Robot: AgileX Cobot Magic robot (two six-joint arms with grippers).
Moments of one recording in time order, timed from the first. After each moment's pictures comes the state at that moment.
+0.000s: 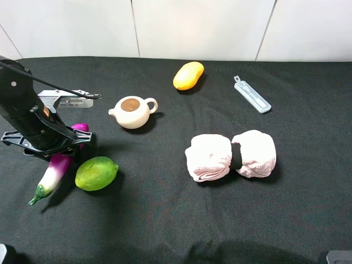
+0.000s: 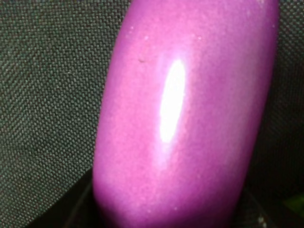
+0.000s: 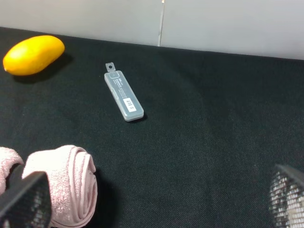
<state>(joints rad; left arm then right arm) -0.35 1.68 -0.63 0.11 0.42 -0.44 -0.09 -0.01 -0.50 0.19 1.03 -0.21</state>
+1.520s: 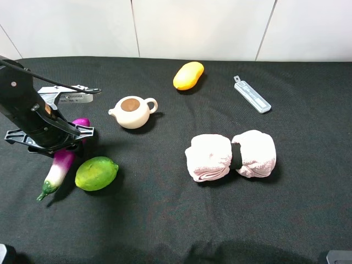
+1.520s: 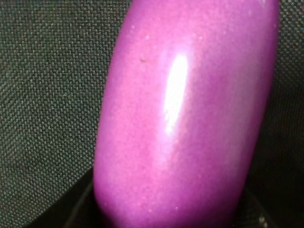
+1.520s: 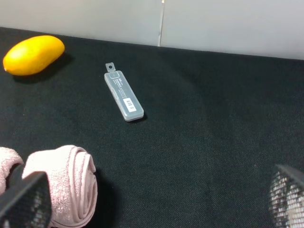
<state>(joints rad) -0.35 1.68 -0.63 0.12 0.37 -0.49 -0.09 -0.01 -0.50 0.19 1.03 -0.21</state>
